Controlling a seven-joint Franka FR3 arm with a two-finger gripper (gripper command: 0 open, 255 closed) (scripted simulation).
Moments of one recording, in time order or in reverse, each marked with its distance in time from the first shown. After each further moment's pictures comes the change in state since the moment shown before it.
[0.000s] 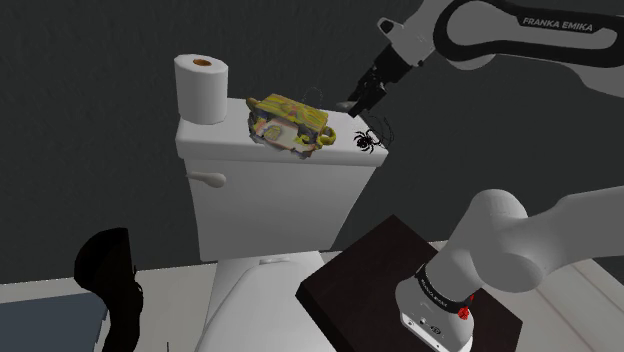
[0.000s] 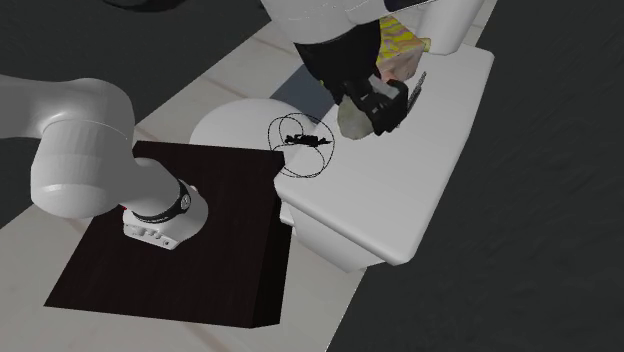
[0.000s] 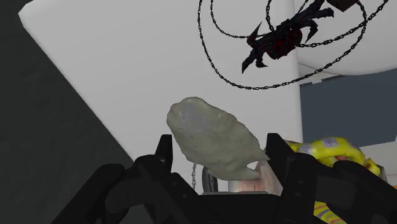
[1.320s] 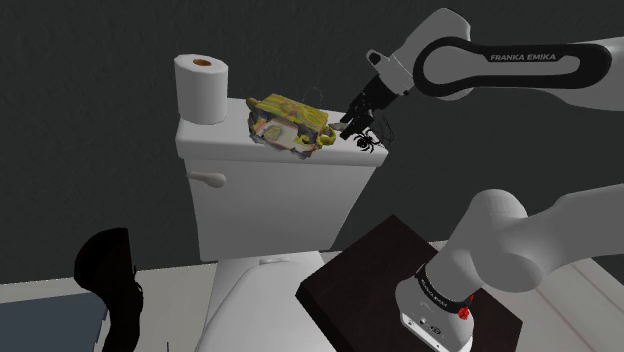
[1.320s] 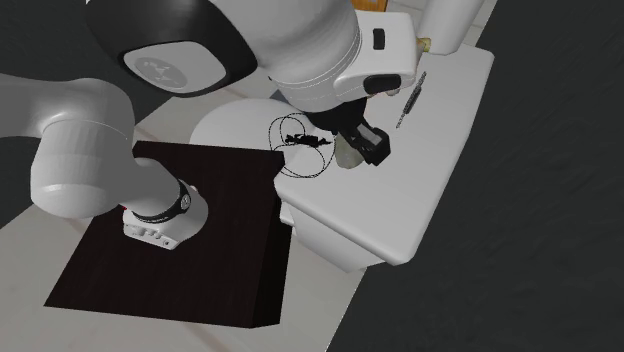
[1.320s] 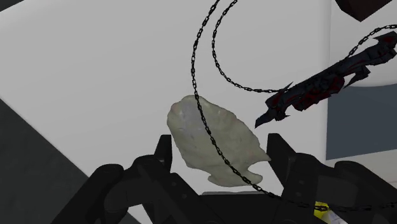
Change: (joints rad) arm -0.001 0.024 -0.033 -0.155 -0.001 0.180 -0.035
